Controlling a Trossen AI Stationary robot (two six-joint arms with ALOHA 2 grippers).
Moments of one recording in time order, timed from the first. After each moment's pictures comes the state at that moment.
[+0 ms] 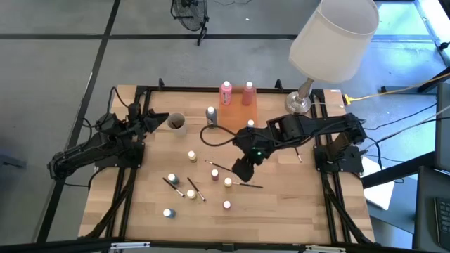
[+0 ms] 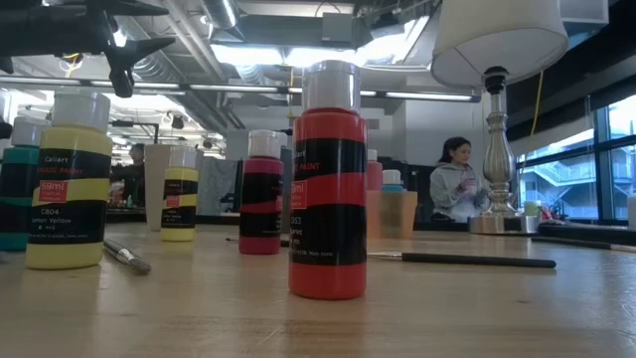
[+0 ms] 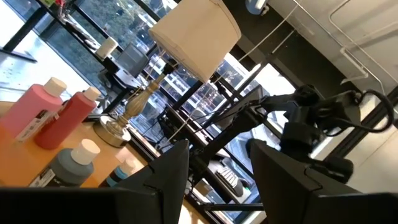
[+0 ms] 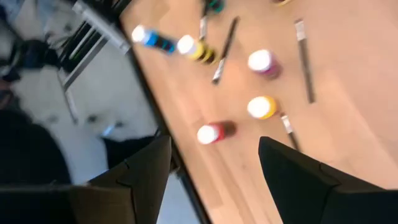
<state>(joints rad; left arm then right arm) 0.46 0.05 0.19 0.13 0.16 -0.85 0.25 1.79 1.99 -1.15 -0.13 0.89</state>
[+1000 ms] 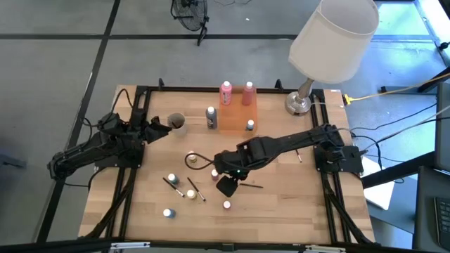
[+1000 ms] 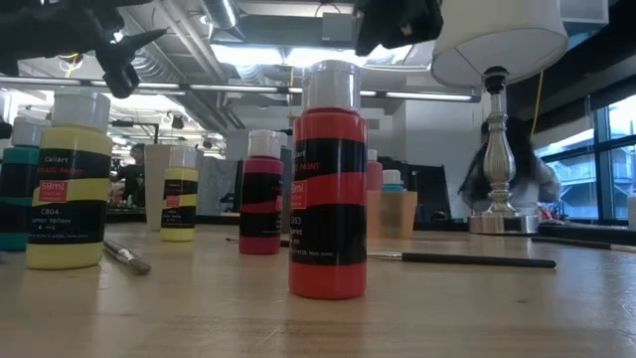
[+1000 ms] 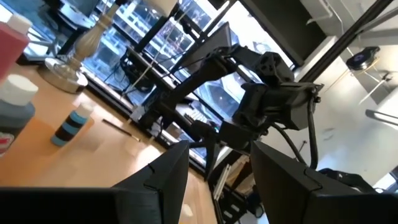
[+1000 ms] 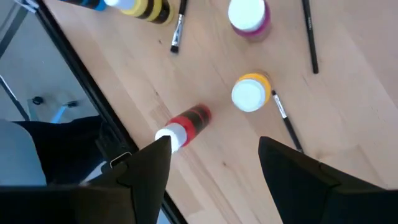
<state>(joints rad) 0.46 0.06 0.19 0.07 0.46 -0.84 0.28 2.05 1.99 -1.16 -0.16 0.94</state>
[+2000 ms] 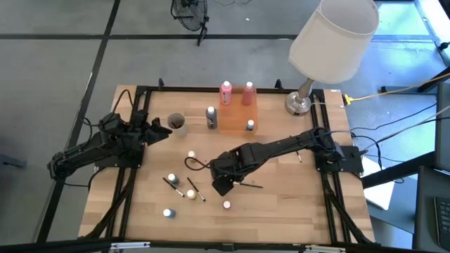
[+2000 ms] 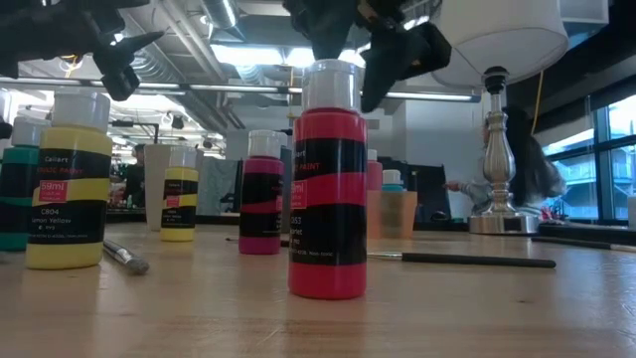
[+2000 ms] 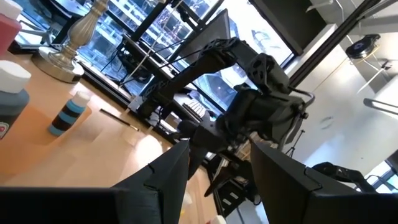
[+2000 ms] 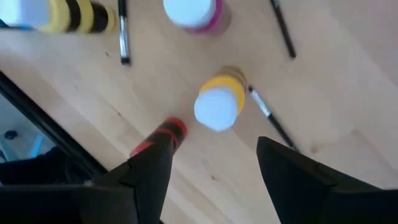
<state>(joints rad) 0.46 0.05 0.19 0.04 0.50 -0.82 0.28 2.14 1.99 -1.18 -0.10 1.09</state>
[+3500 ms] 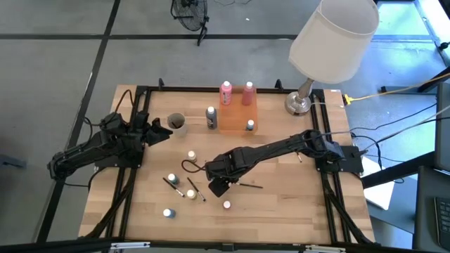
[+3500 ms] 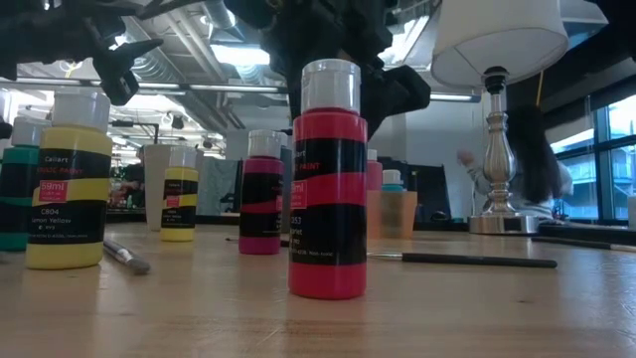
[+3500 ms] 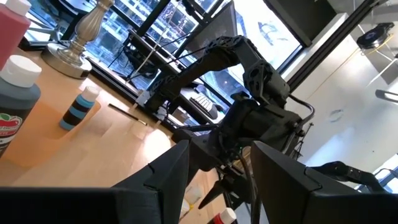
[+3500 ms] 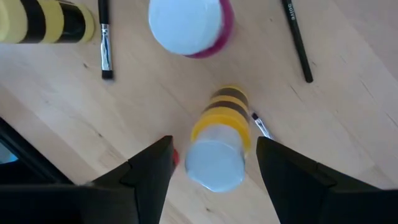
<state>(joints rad) 0.46 0.06 0.19 0.00 0.50 -0.78 0.26 2.24 1.99 -1.12 -0.11 1.04</state>
